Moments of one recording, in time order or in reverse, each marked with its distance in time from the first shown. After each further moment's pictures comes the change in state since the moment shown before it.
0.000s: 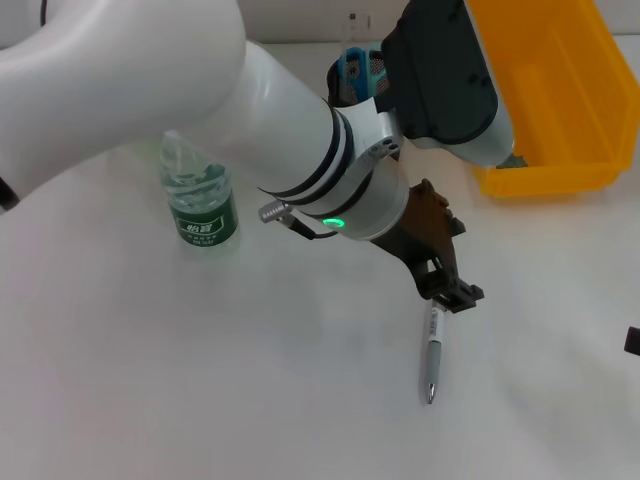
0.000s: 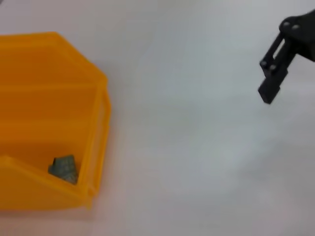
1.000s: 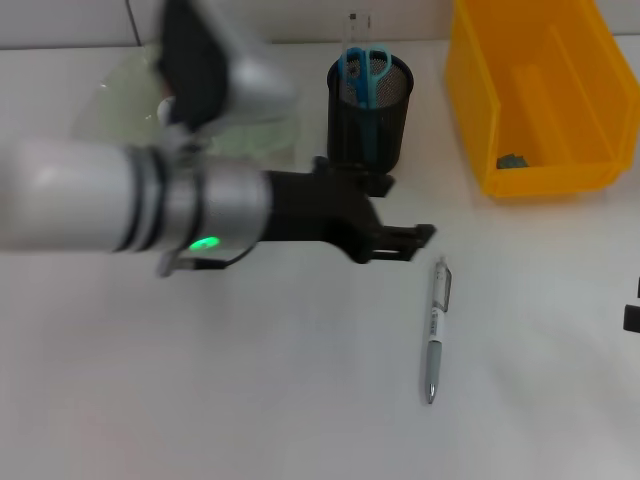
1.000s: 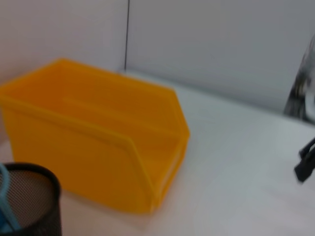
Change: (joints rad) left arm 0.405 0.008 -0.138 0.157 -0.193 -0.129 0.090; right arm 0.082 0.010 -0.041 -0.169 -0.064 -0.026 0.231
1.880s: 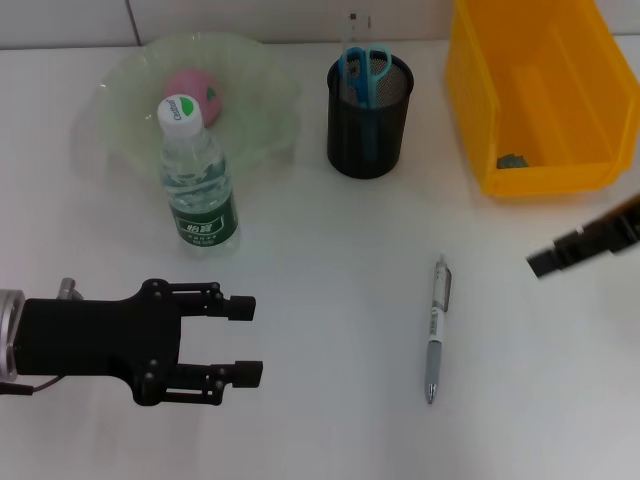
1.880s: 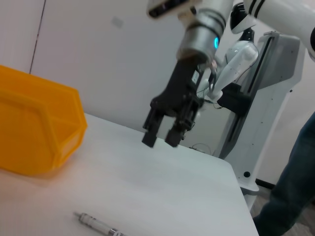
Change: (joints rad) left arm 0.000 0.117 -0.717 -0.843 -0.312 0.805 1.031; right arm 0.350 0.010 -0.576 -0.410 -0.194 -0.067 0.975
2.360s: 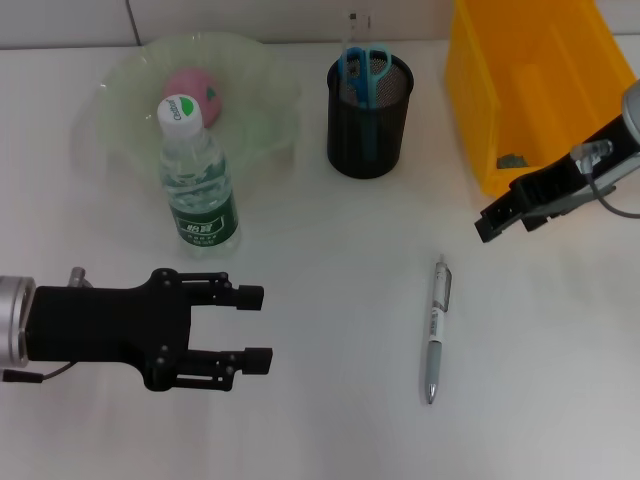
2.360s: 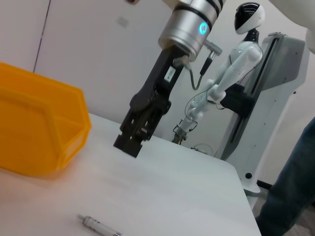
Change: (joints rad) left arm -0.020 -0.006 -0.003 0.002 0.002 -0.015 -0.030; right arm 0.065 0.044 -0.313 -0.064 -0.124 0.194 0.485
